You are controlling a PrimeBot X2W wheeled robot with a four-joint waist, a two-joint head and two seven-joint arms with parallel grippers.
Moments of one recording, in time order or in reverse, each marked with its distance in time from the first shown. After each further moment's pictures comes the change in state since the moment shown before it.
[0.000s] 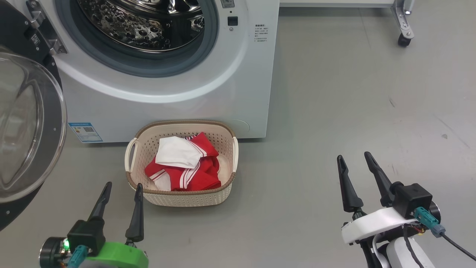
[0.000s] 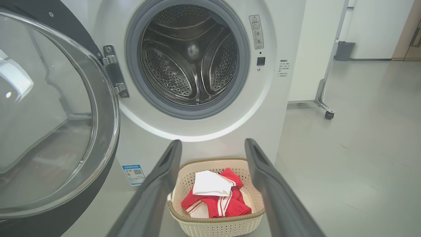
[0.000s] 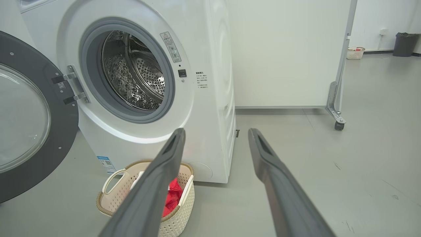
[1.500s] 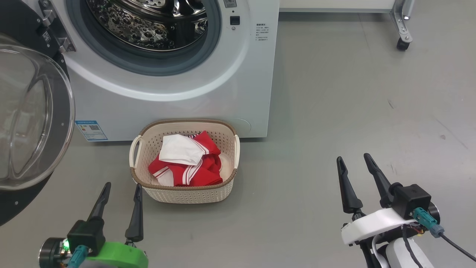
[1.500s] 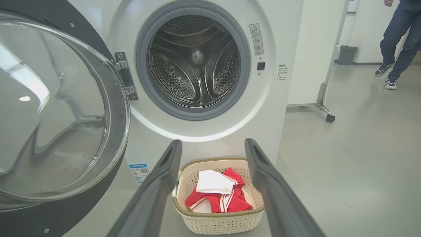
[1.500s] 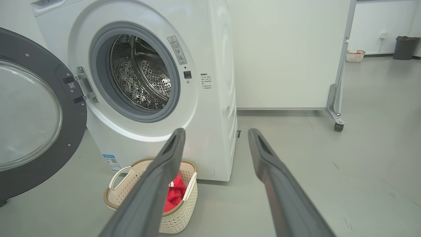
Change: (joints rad) left arm 0.000 0.000 0.000 0.001 0.001 0.009 0.000; right arm 0.000 0.000 0.001 0.011 0.000 0.000 0.000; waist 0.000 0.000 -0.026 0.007
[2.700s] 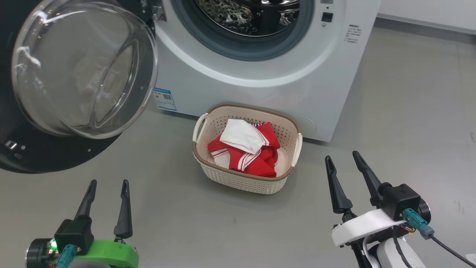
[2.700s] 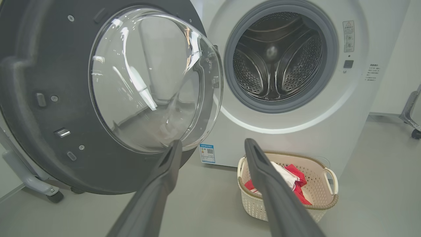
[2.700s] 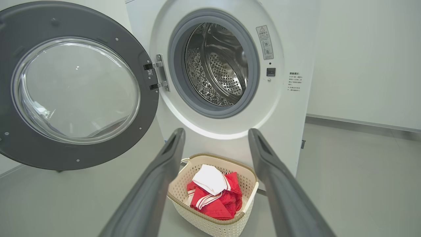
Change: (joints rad) left arm 0.000 0.009 0.039 -0.018 0.000 0.022 0.000; right arm 0.000 0.000 0.055 -0.040 -0.010 0.024 0.000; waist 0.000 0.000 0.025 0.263
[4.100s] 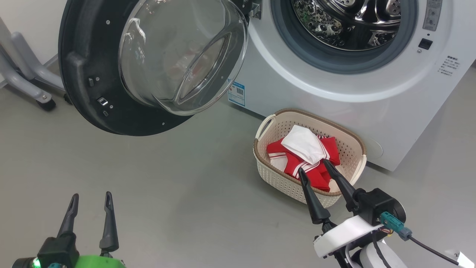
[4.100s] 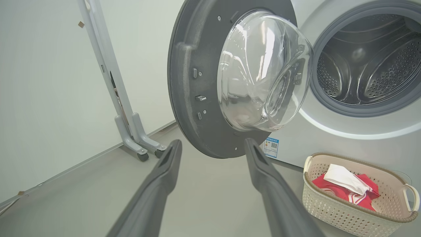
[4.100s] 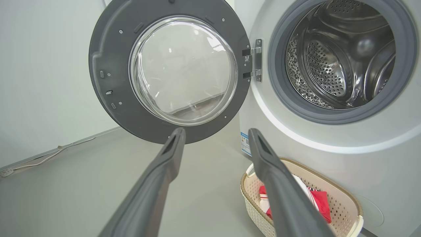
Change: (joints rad) left arm 0.092 0.008 0.053 -0.081 -0.002 0.034 0.000; right arm -0.015 0.000 0.115 0.039 0.022 0.009 0.000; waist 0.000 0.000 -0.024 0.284
